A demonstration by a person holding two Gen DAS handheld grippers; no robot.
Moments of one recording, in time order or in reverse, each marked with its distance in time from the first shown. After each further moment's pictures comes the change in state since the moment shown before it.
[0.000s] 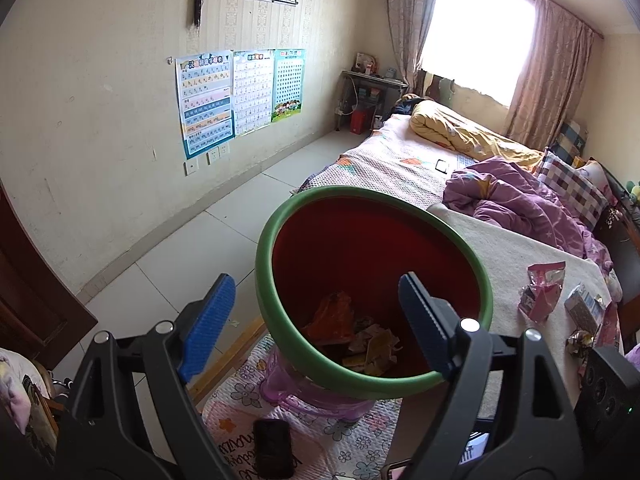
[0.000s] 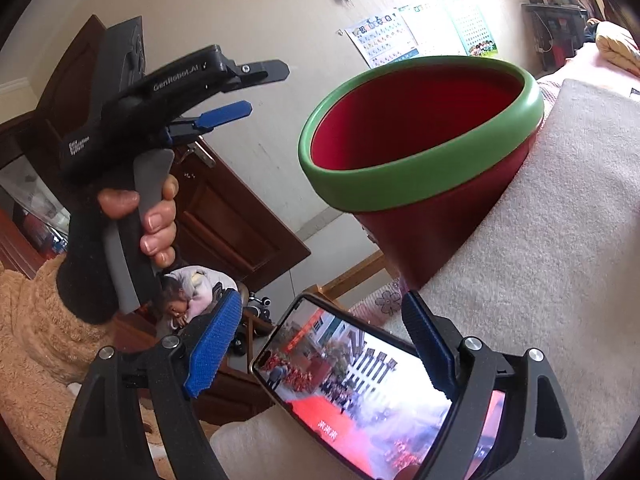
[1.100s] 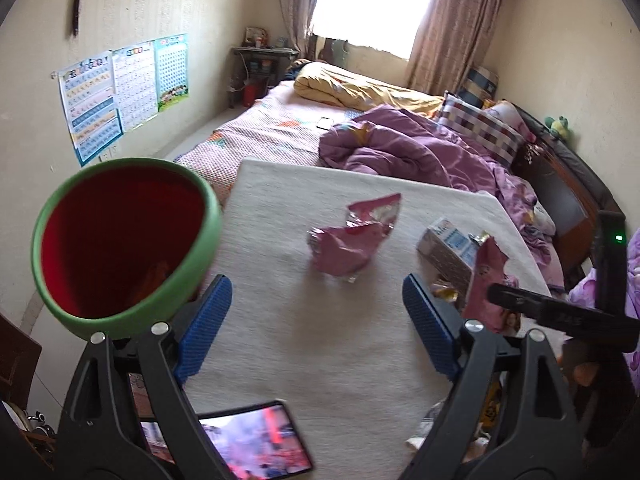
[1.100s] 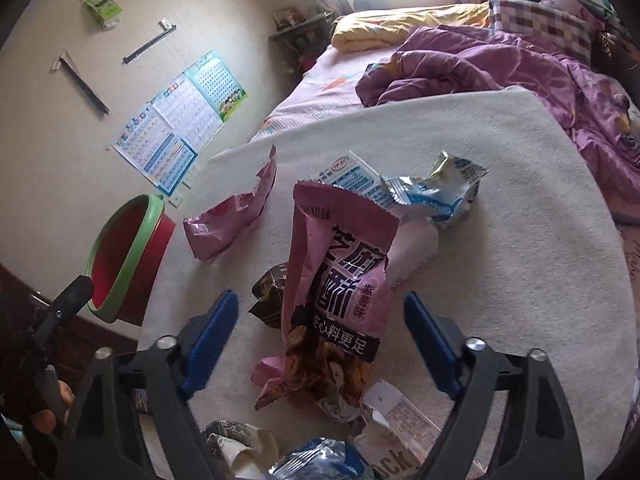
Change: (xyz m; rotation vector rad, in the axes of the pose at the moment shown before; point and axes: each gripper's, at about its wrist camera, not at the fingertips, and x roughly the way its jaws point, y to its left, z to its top) left arm -0.015 -0.222 -0.054 0.194 0.116 -0.303; right arm -0.244 -0.151 -0.075 0.528 -0.218 -0.650
